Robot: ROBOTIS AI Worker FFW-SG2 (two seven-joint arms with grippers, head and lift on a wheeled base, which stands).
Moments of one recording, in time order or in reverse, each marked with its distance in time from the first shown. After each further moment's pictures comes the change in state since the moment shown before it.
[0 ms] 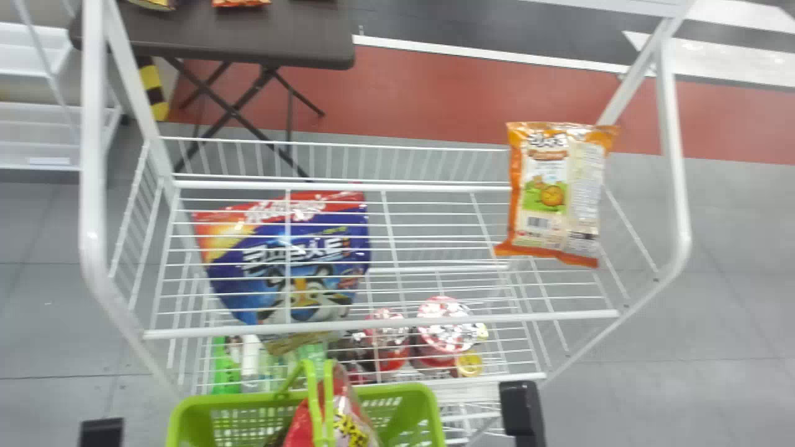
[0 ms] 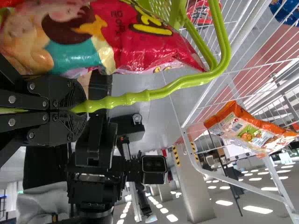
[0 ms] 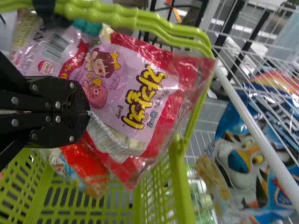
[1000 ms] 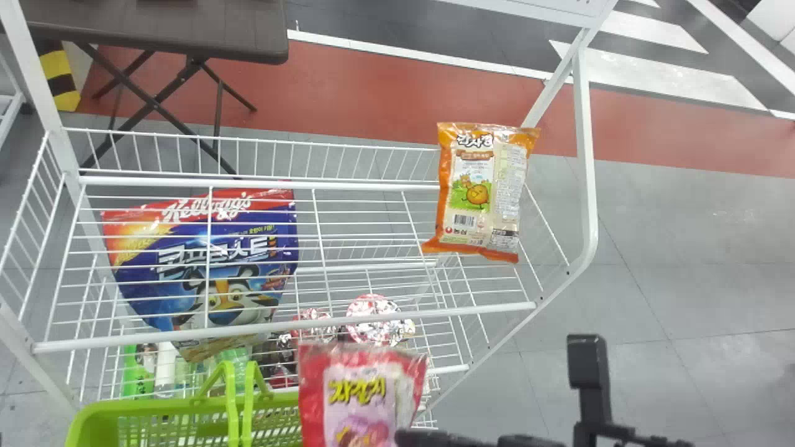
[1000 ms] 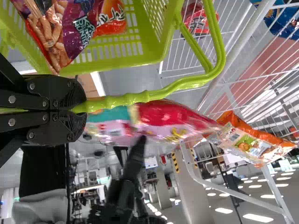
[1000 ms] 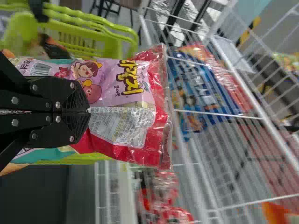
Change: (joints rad) left arm -0.035 0.000 0.010 0.030 0.001 0.006 0.023; right arm 0.006 0.018 -0.389 -0.226 -0.094 0.210 0.007
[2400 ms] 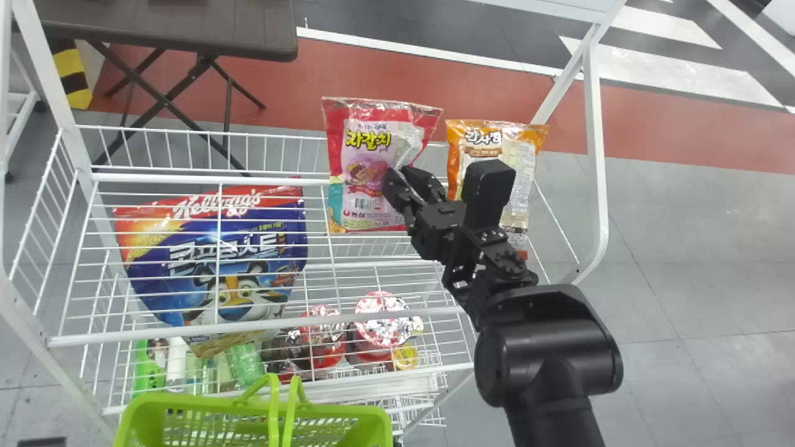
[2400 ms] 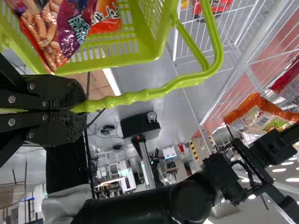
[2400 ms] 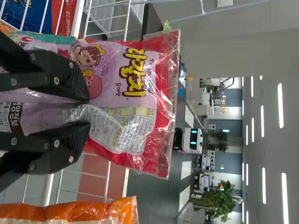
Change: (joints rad) left arm 0.003 0.038 -0.110 0.051 -0.158 -0.074 -0.119; right arm -0.541 -0.054 0.429 0.741 0.509 -1.214 -0.303
